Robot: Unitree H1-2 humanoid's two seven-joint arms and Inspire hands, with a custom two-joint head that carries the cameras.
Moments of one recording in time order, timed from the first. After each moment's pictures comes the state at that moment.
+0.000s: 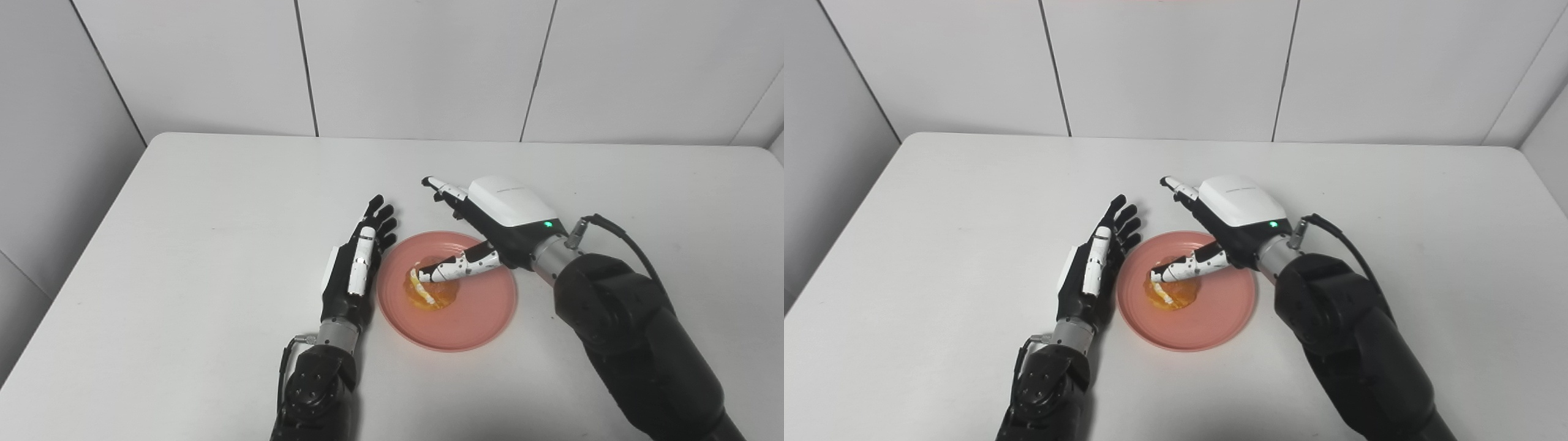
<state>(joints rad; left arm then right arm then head) -0.21 -0.15 -0.03 0.13 -0.07 0.01 -0.03 -0.55 -0.28 0.37 -0.29 -0.86 0.31 0.60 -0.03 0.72</state>
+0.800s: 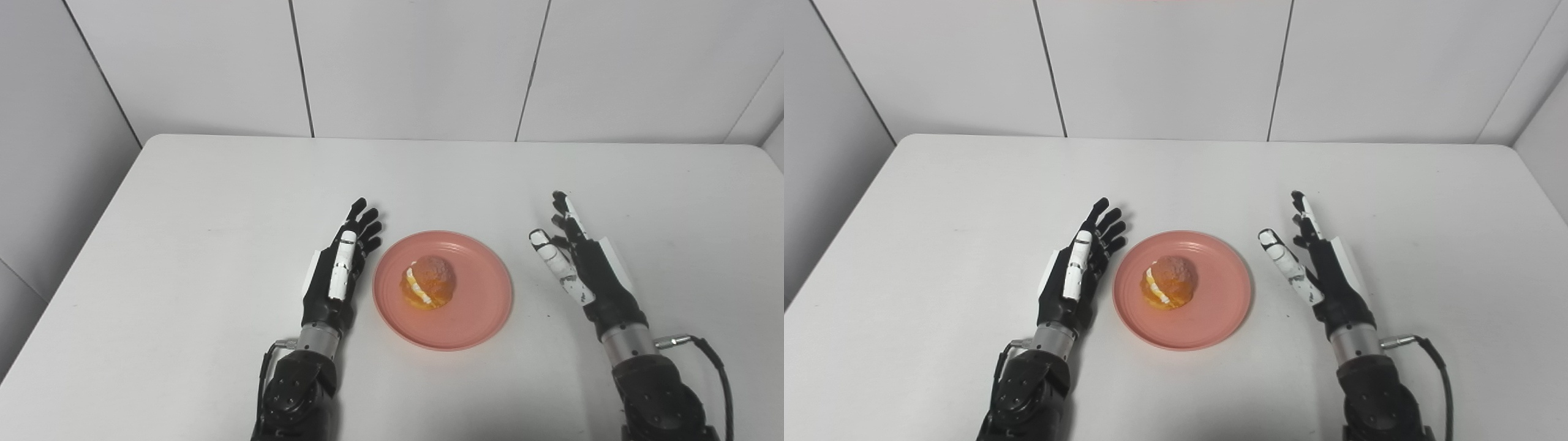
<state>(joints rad) -0.16 -0.09 -0.02 0.06 -0.10 0.02 -0.05 -0.15 -0.05 0.01 -0.22 -0.24 0.28 0.18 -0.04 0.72</state>
